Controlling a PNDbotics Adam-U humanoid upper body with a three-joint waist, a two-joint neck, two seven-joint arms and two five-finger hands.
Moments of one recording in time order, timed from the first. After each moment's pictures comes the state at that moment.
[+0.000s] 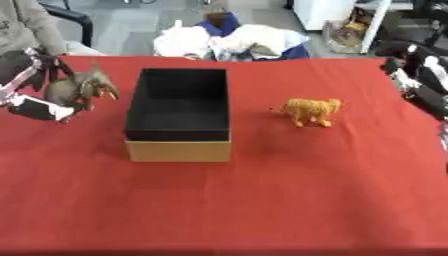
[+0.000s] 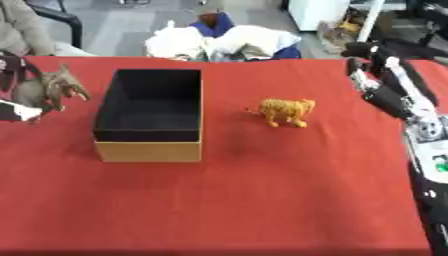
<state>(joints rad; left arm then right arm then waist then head) -0.71 0.64 -0.14 -1.07 -0.68 -0.36 -0.09 -0.47 -0.39 -0.15 -1.34 0.15 -0.38 0.30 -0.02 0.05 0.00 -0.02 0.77</state>
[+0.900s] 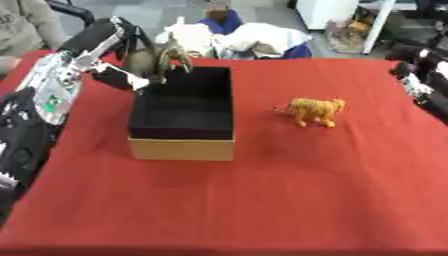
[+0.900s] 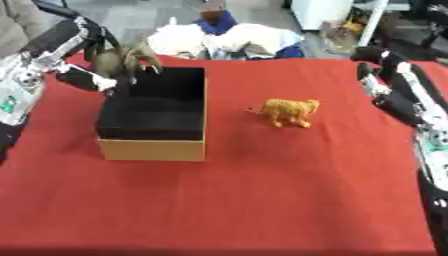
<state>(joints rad) -0.88 0.39 -0.18 -0.98 -0.80 -0.39 -0.11 -0.48 -0.37 -0.15 -1.34 0.14 -0.38 0.31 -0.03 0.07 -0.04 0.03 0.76</state>
